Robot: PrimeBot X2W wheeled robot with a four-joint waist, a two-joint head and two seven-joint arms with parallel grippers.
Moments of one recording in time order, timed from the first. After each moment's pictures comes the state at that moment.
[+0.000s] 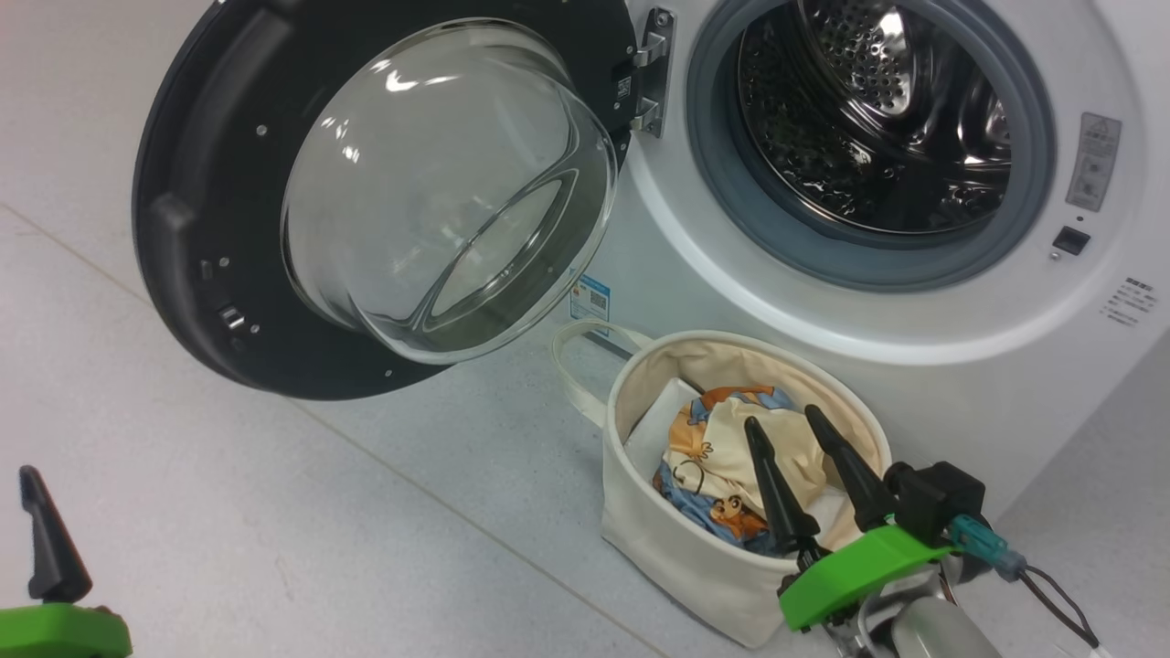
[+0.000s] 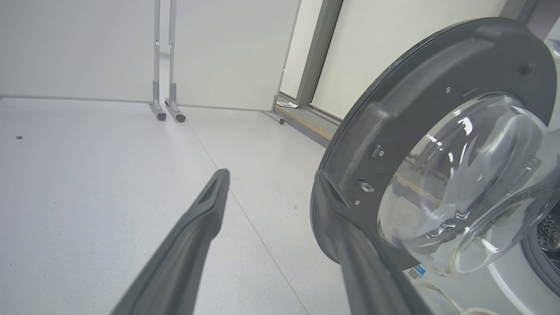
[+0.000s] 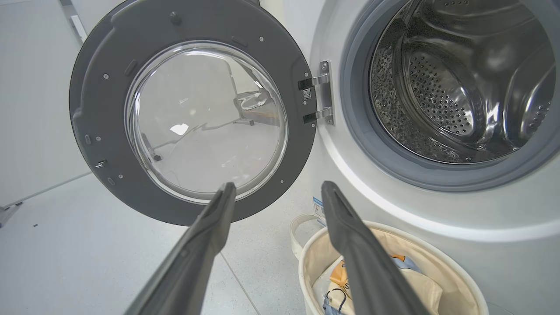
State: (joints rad) left arm -0.02 0.40 0.07 0.16 -0.63 0.25 -0.25; right arm -0.20 -0.05 0.27 0.35 0.31 0.12 -0.26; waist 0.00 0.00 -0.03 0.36
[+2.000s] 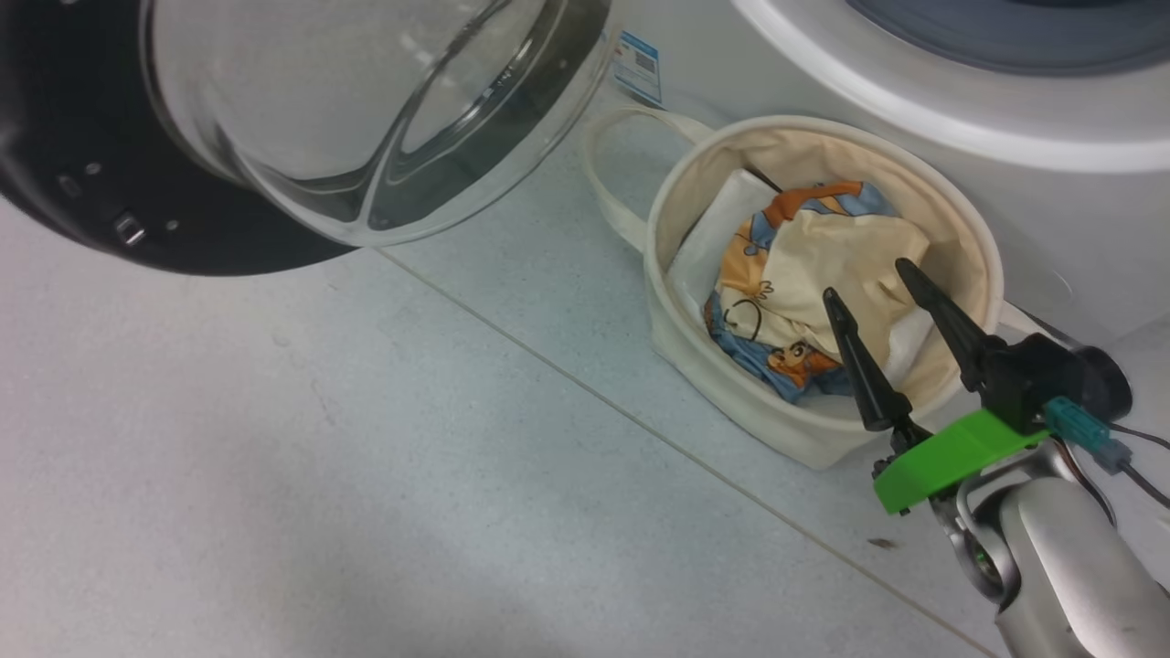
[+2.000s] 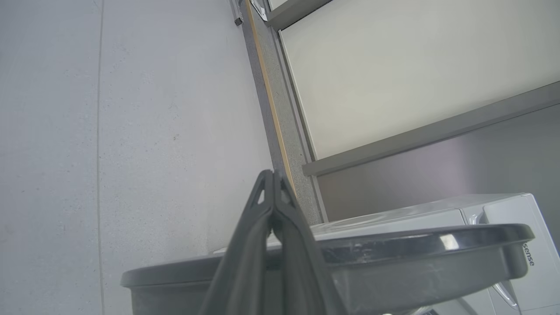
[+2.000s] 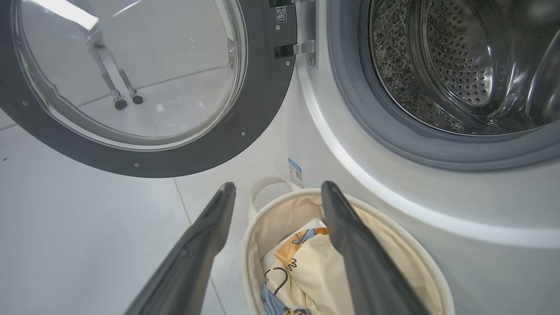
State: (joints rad) left arm -0.90 0.47 0.21 0.84 -1.47 -0.12 0.31; right arm -0.34 -0.27 0.25 0.17 0.20 0.12 -0.15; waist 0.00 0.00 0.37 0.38
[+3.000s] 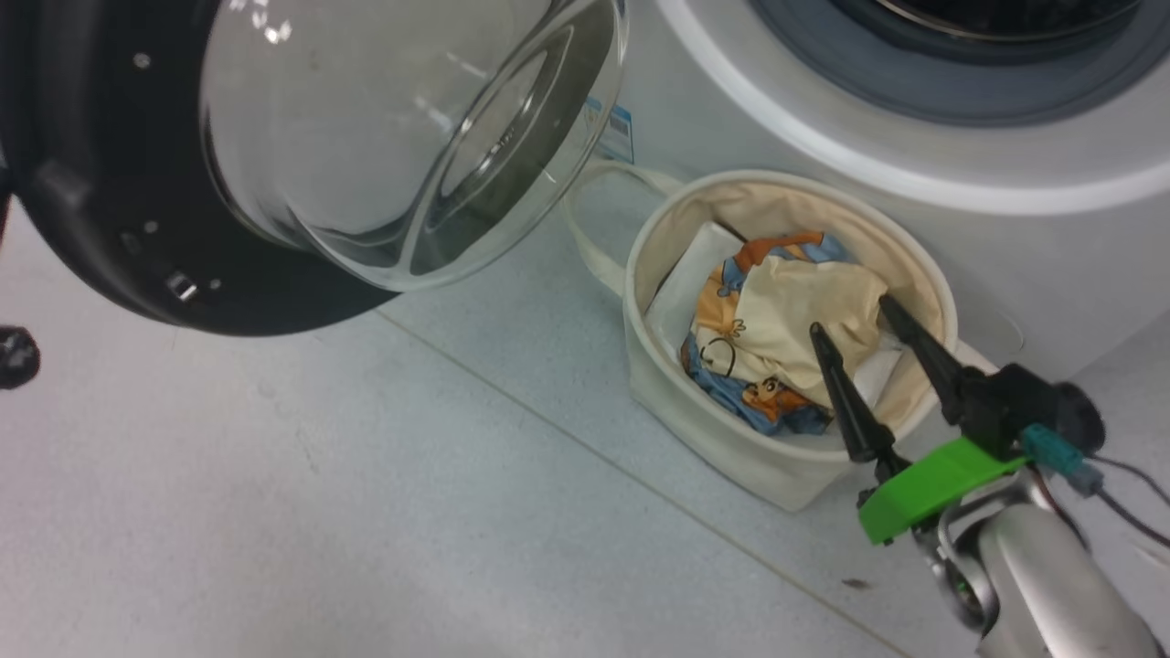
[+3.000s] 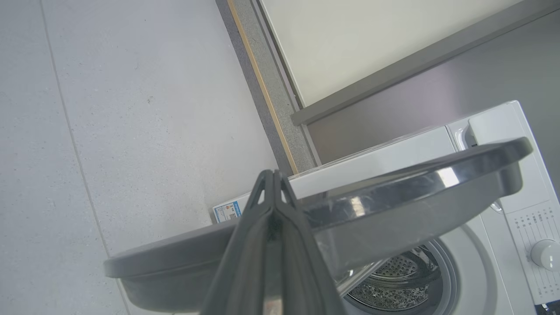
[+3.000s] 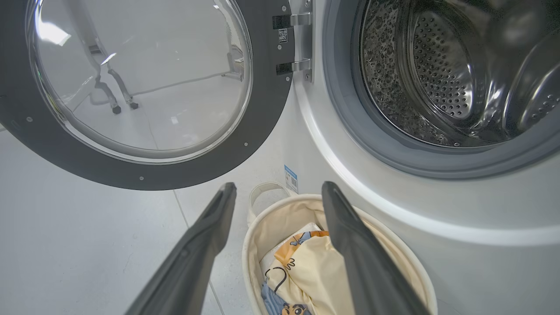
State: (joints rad) left arm -0.80 0.47 0.04 0.70 -1.48 -0.12 0.36; right arm -0.33 -0.25 0.27 0.22 0.21 0.12 -0.18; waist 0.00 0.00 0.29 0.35
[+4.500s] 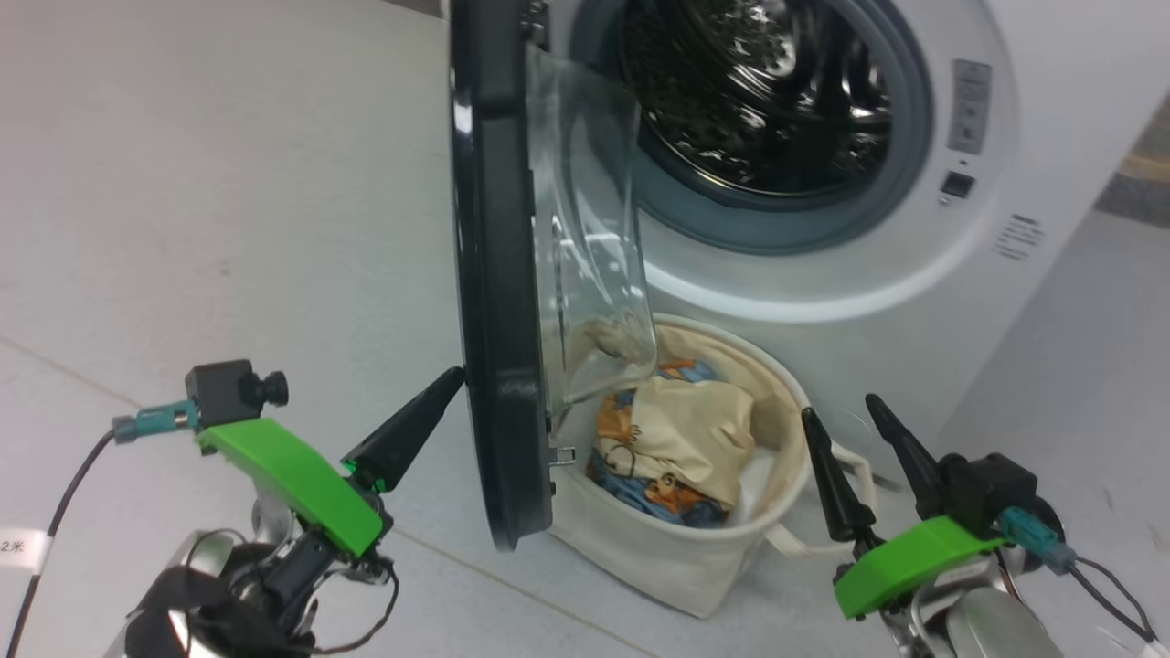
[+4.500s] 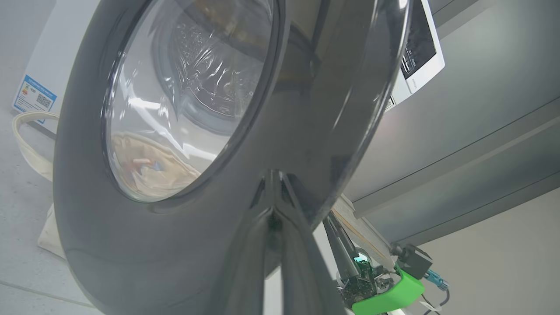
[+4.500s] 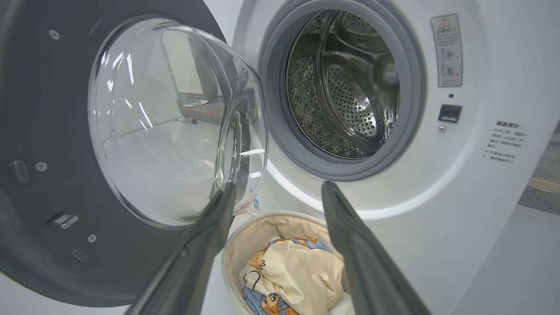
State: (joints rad) left arm -0.37 0.34 -0.39 0.09 -1.33 -0.12 0.32; right arm -0.19 -0.13 0.21 0.34 0.26 0.12 -0.25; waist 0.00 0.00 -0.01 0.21
